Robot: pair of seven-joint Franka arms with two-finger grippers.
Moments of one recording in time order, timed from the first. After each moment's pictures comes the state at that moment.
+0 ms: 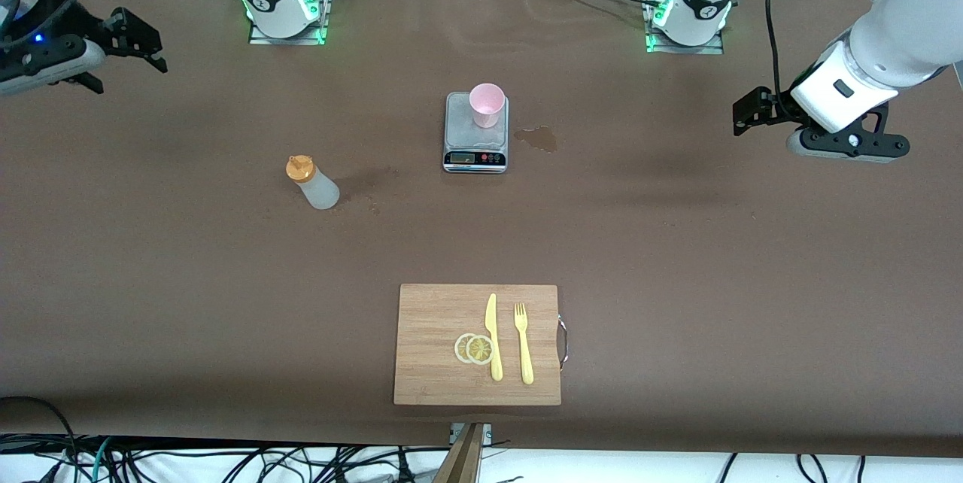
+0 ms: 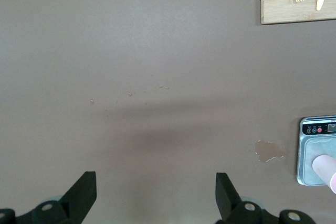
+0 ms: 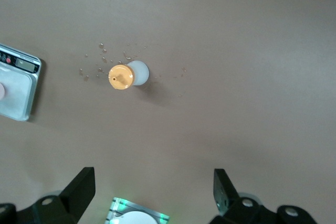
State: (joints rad) left arm -0.03 0.00 -0.13 -1.70 -0.04 1.61 -0.09; right arm 0.21 -0.20 -0.12 -1.78 0.01 1.54 -0.23
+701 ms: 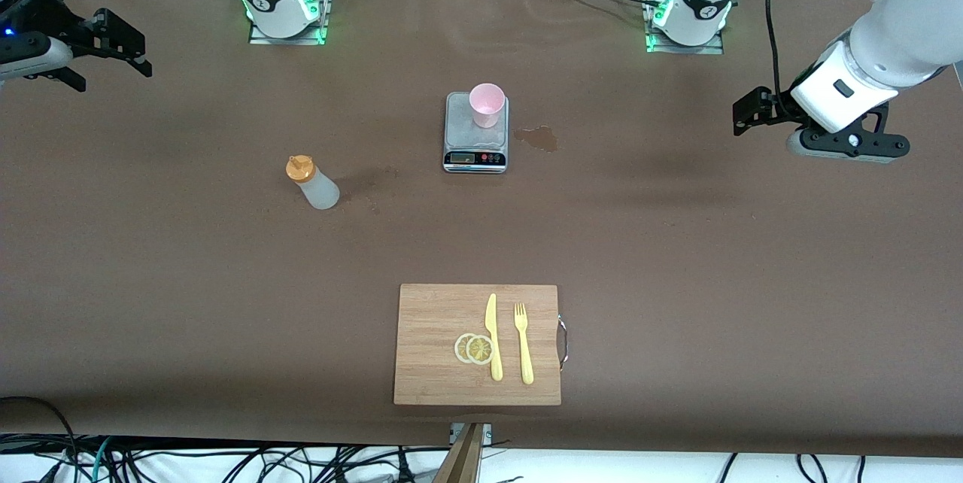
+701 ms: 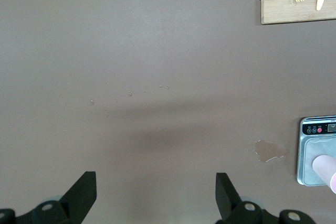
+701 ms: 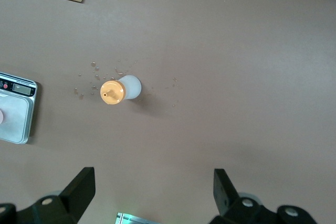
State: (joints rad) left arm -0.03 0.00 -0.13 -1.70 -0.04 1.61 -0.09; right arm 0.21 -0.19 -0.15 -1.77 0.01 1.58 -0.19
